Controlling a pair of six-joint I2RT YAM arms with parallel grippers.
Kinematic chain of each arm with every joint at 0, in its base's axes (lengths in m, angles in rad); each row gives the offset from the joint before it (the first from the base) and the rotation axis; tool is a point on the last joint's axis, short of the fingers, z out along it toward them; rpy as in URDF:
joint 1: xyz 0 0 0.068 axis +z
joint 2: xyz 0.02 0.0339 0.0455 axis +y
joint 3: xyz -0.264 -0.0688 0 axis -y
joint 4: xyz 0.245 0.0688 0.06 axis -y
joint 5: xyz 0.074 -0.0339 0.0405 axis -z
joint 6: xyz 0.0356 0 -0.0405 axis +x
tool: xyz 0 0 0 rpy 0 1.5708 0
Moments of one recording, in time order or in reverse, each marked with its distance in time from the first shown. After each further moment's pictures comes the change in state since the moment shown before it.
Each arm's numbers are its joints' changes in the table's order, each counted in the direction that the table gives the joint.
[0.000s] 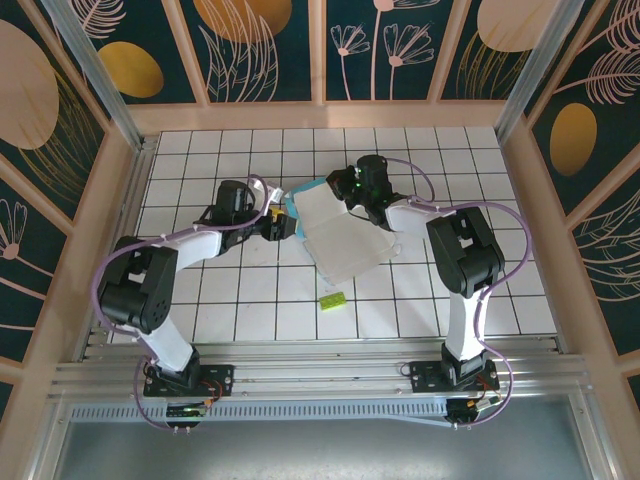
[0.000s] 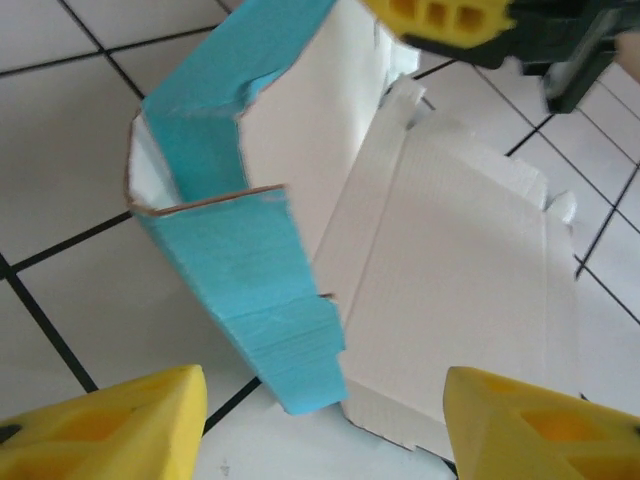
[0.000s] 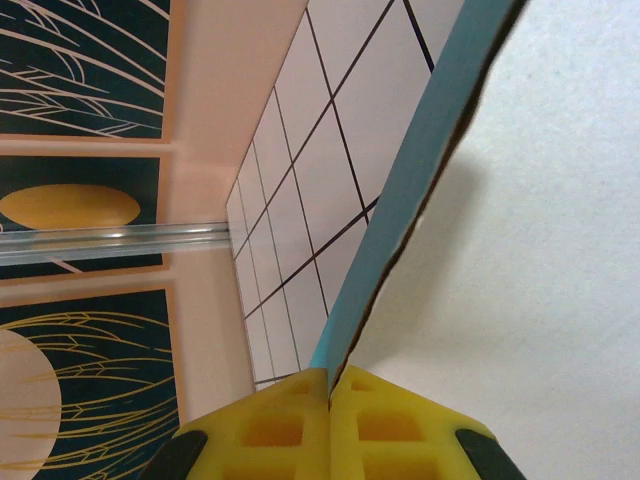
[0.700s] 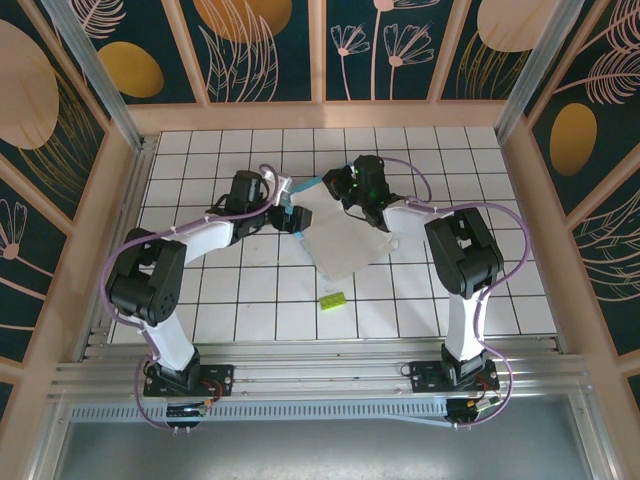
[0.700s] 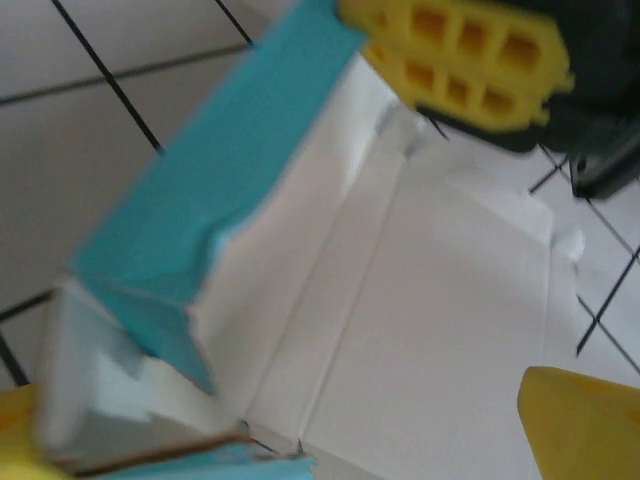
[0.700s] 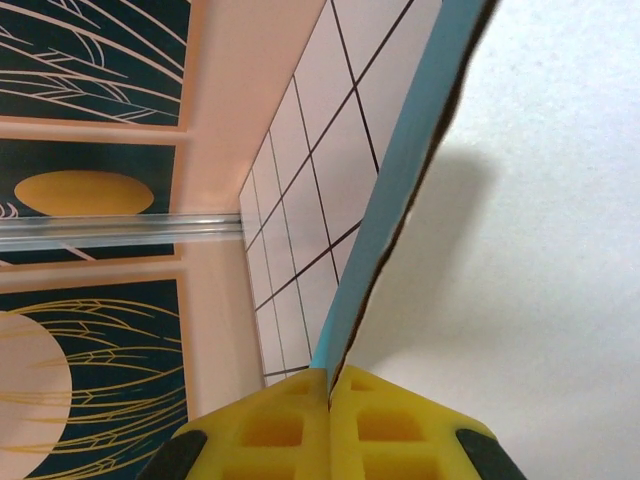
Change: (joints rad) left arm -0.059 0.039 0.123 -0.056 -0.104 -0.110; right arm 0.020 -0.001 0.000 0.026 0.004 0.000
